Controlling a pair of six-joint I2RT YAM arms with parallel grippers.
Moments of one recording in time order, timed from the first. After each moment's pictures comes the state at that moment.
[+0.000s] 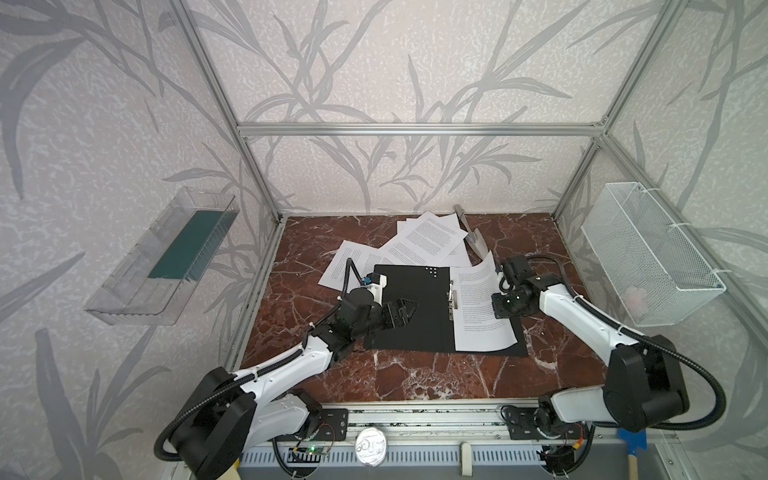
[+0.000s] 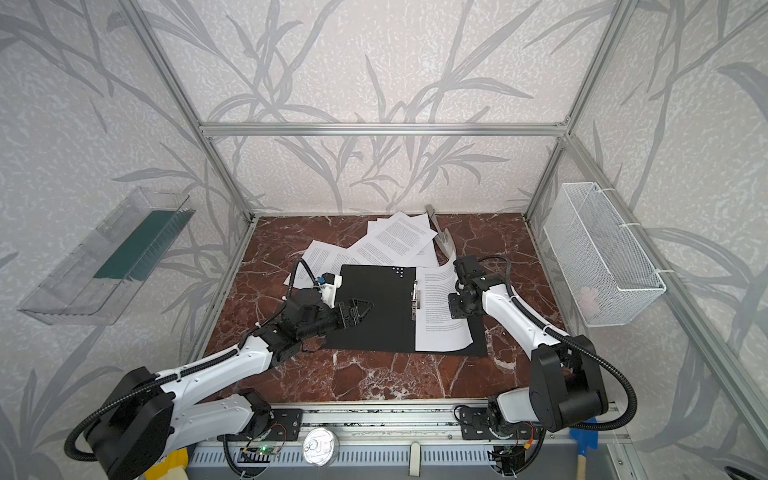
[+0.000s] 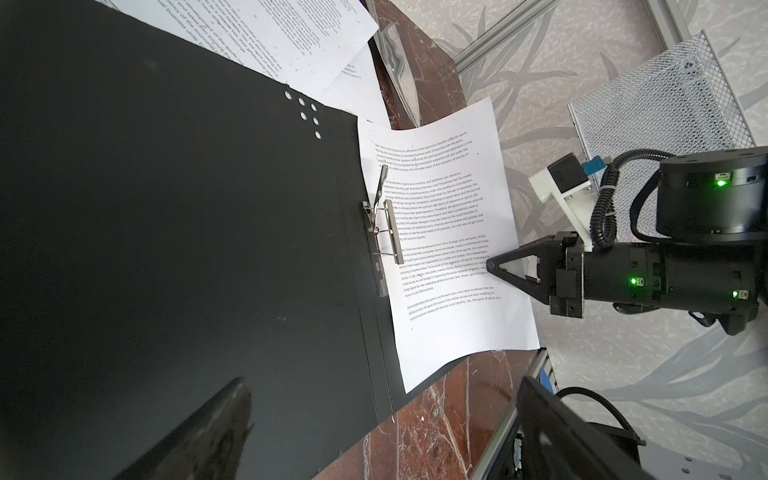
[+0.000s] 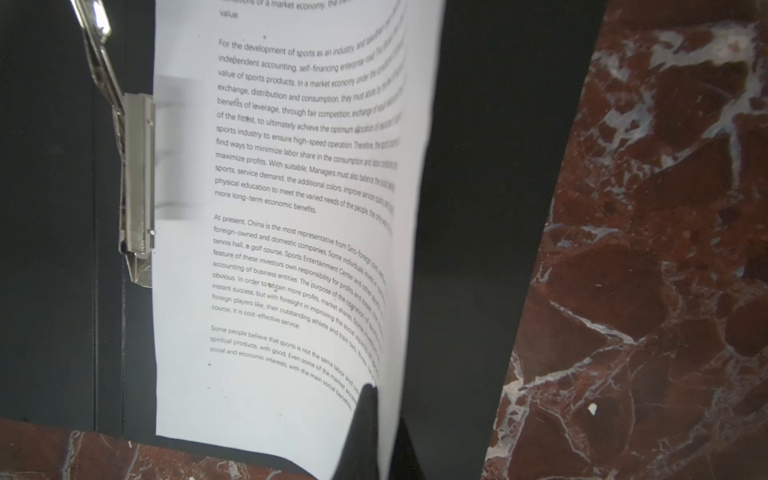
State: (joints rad) left arm -0.63 1.16 0.49 0.20 0.26 -0.81; right arm 0.27 1.40 0.93 -0.79 0.02 0.17
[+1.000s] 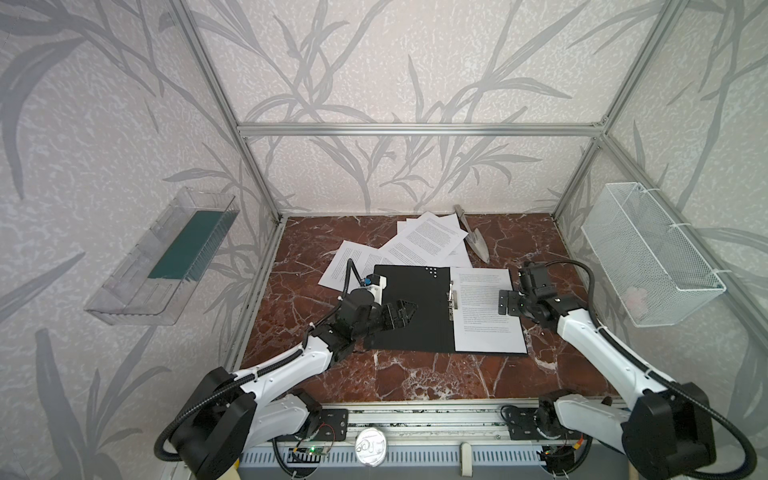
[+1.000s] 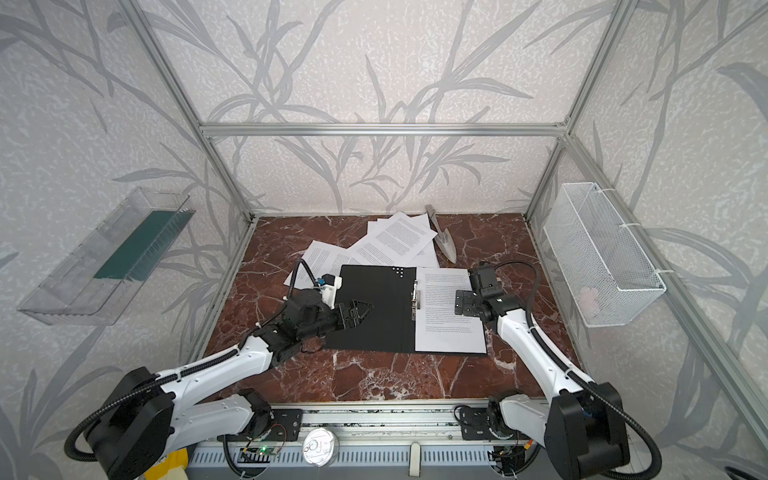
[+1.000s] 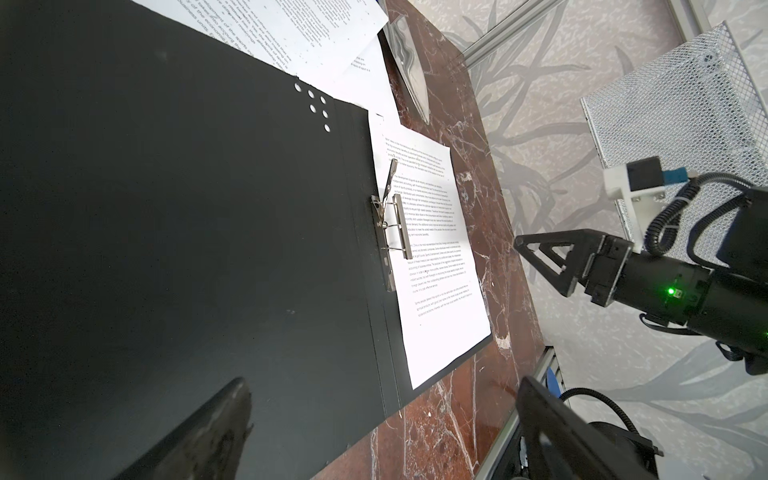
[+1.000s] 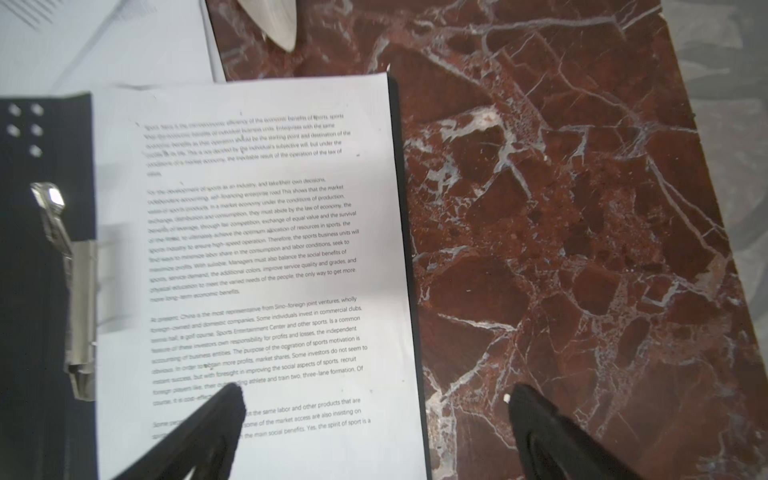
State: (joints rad) left arm -0.63 1.14 0.49 0.18 0.25 -0.81; right arm 0.20 1.12 0.75 -0.59 0.18 0.33
